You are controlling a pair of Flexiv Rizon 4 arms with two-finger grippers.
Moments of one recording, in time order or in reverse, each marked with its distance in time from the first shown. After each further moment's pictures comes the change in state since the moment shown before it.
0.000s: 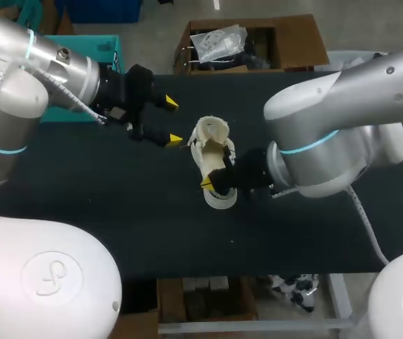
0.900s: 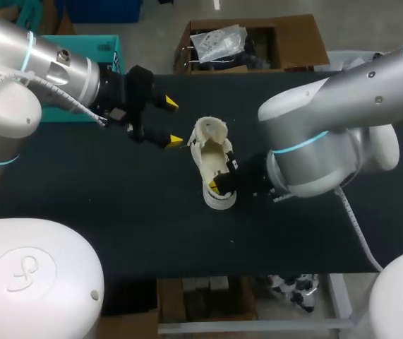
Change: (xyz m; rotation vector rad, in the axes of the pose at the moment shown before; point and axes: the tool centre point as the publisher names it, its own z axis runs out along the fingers) left arm 0.002 0.000 0.000 0.000 -0.008 0.000; right arm -0.024 0.036 0.019 -0.053 -0.019 0.019
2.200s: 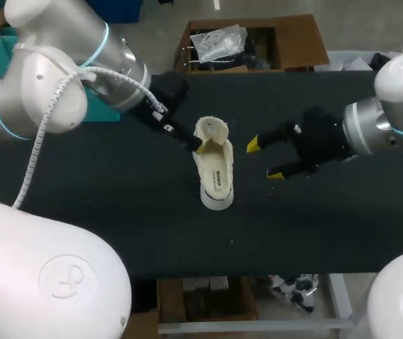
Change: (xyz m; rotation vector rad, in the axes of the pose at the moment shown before) left arm 0.016 0.025 0.049 -0.362 -0.103 -0.704; right arm 0.028 -0.011 -0.179 0.174 0.048 -0.572
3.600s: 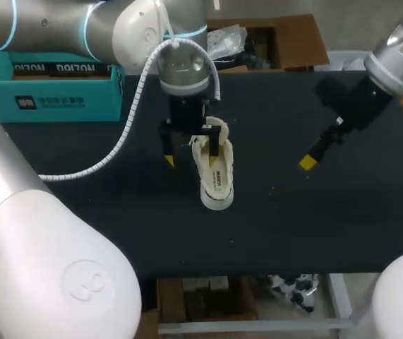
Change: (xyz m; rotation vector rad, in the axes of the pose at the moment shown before) left arm -0.018 0.023 0.069 -0.524 -0.273 -0.696; right arm -0.026 -0.006 -0.103 0.449 -0.263 -0.953
